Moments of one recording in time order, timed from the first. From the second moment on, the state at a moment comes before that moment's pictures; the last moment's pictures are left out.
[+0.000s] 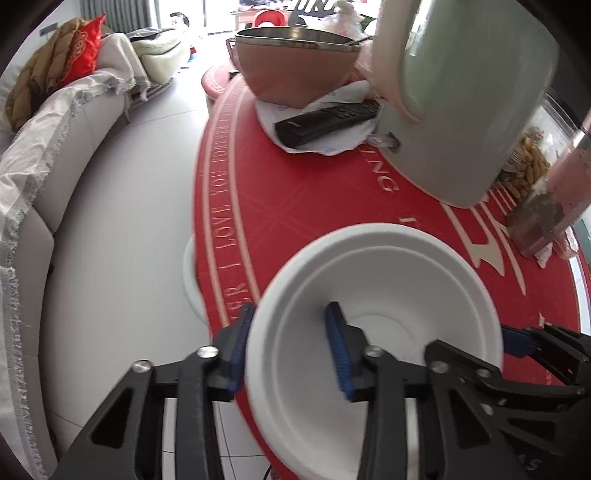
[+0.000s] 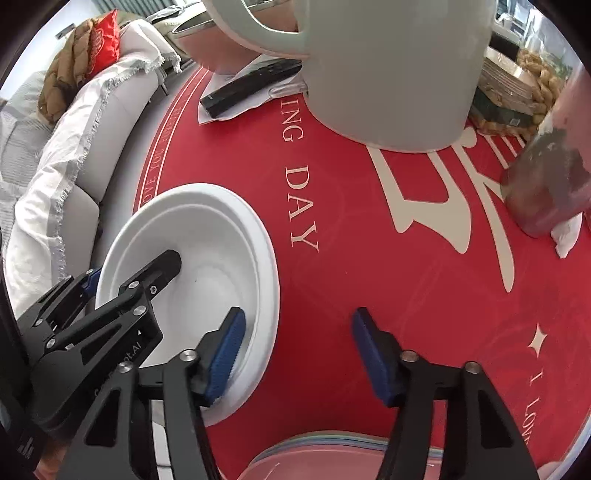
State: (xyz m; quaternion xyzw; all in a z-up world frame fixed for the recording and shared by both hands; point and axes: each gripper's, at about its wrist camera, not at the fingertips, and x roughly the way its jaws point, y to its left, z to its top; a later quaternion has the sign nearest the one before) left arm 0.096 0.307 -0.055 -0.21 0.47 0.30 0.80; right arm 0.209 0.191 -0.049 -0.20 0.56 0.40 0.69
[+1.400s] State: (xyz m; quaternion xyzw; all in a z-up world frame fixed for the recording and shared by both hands) left arm 0.108 0.211 0.017 -0.17 0.43 0.28 0.84; right arm 0.220 0.090 0.015 -0.10 0.53 0.43 0.72
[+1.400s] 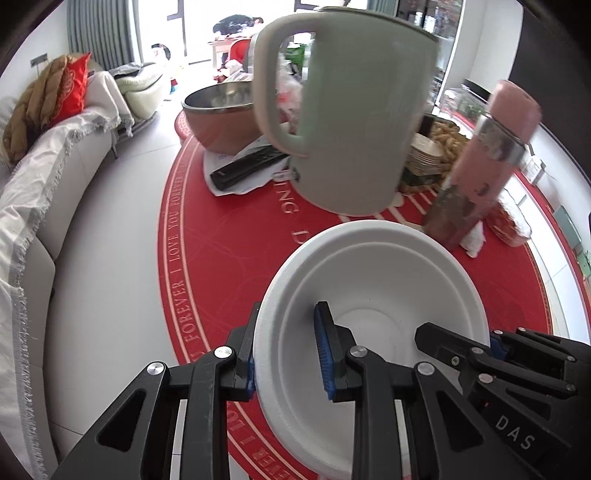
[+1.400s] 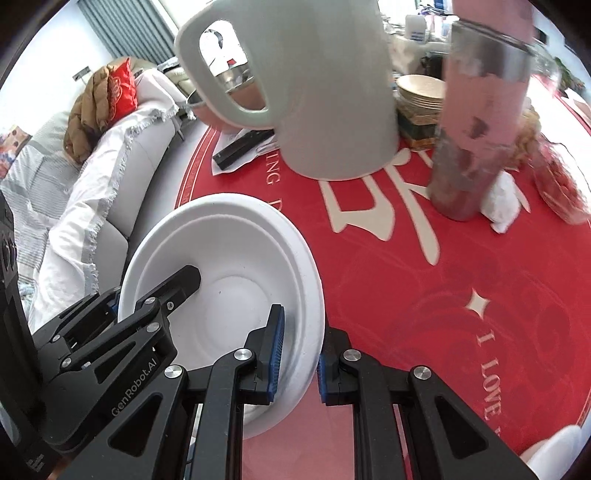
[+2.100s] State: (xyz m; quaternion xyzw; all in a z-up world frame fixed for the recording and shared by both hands) left arm 0.128 0.092 0.031 -0.14 0.44 0.23 0.86; right arm 0.232 -0.039 0.037 -0.04 0.51 0.41 0.76
